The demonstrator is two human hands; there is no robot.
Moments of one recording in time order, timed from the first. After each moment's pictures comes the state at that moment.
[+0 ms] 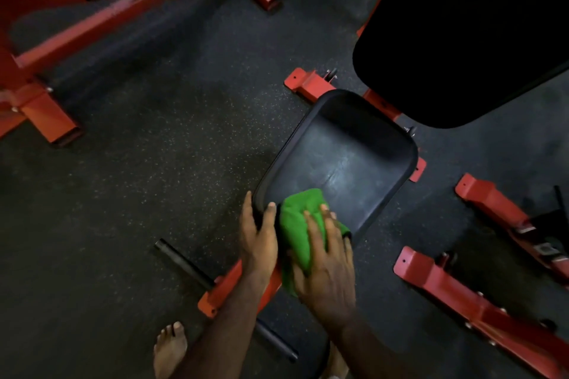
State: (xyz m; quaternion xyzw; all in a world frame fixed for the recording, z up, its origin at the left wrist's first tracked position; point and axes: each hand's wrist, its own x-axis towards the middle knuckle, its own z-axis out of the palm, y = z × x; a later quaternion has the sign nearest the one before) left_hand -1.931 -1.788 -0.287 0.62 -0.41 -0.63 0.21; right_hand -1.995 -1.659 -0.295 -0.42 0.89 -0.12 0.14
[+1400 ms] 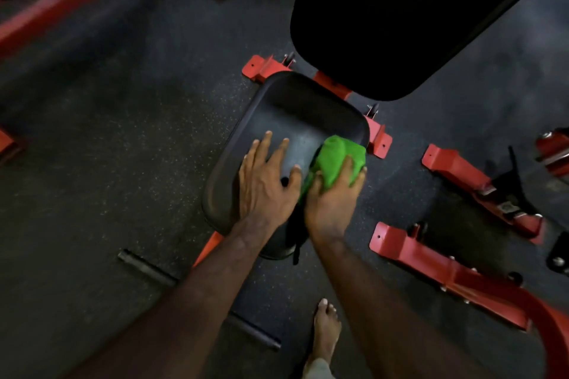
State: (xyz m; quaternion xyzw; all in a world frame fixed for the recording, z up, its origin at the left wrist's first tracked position) left_hand -2.030 -1.793 -0.280 0.40 -0.84 -0.35 0.11; right_hand -2.097 -1.697 -0.287 -0.09 0.94 -0.31 0.13
